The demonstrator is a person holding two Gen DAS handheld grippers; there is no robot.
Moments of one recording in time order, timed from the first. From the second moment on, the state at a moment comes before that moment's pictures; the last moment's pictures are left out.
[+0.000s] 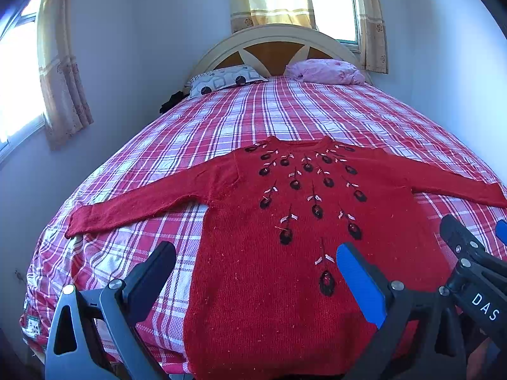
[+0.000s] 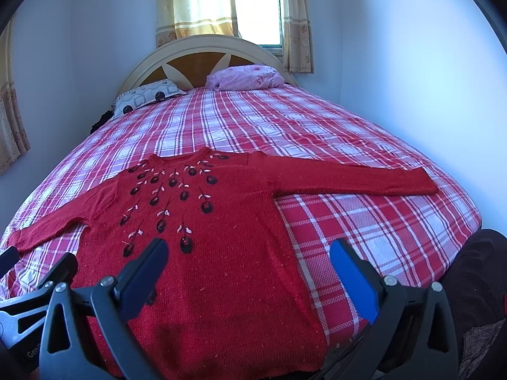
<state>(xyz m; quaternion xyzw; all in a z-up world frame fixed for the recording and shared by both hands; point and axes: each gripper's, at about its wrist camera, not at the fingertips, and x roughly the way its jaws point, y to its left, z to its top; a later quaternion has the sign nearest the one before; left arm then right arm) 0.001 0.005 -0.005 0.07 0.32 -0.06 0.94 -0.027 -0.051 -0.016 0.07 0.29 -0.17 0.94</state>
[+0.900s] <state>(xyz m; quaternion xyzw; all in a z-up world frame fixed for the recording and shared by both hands) 0.007 0.001 -0.015 0.08 0.33 -0.06 0.94 -0.022 -0.053 -0.024 0.08 0.30 -0.17 0.93</state>
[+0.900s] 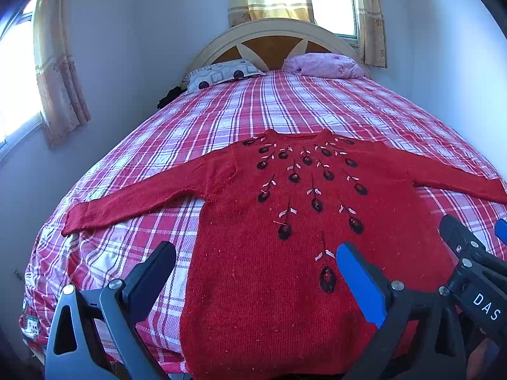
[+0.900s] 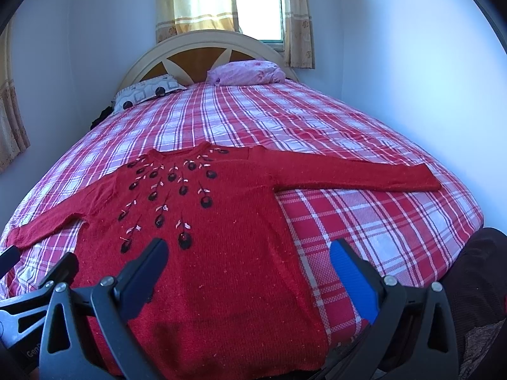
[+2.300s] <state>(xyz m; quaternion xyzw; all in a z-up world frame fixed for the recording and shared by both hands) 0.151 -0.023 -0.049 0.06 0.38 -0.08 0.92 -0.046 -0.450 -0.060 0.28 0.26 -0.43 0.82</state>
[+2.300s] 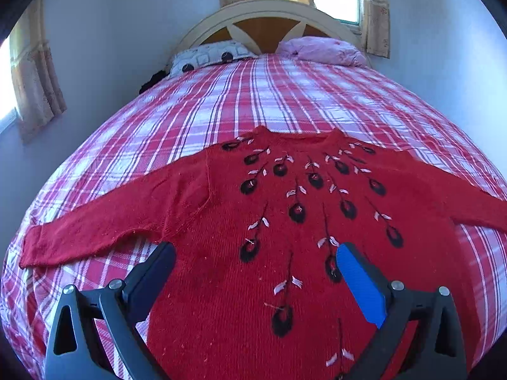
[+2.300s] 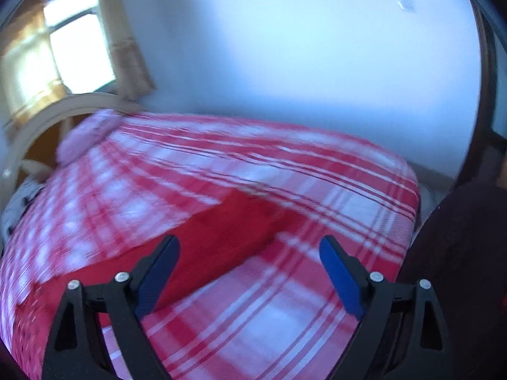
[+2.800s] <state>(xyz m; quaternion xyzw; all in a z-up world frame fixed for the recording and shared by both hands) 0.169 -0.016 -0.068 0.06 0.41 -0.06 0.91 0.015 -0.466 -0.092 0.22 0.36 -0.41 0.81</state>
